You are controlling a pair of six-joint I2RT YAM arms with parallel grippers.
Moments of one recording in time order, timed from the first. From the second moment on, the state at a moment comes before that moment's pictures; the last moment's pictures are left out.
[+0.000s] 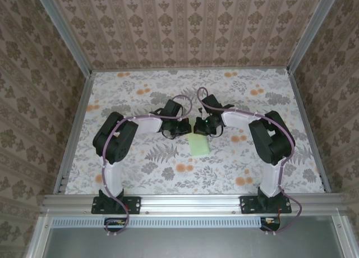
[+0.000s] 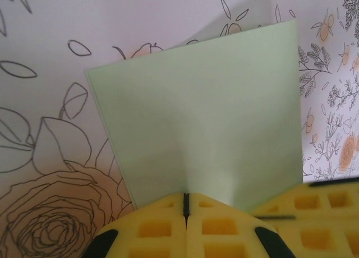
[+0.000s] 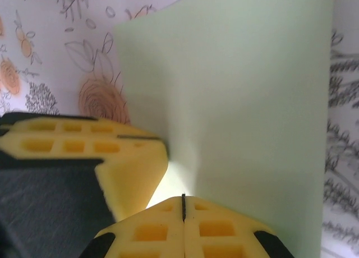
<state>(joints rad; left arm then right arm) -0.65 1.98 1.14 -0.15 0.42 -0.72 0.46 1.93 1.20 -0.43 -0.39 0.60</state>
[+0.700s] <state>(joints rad) -0.65 1.99 1.15 -0.17 0.43 -0.72 0.36 1.92 1.02 -0.18 -0.52 0.56</state>
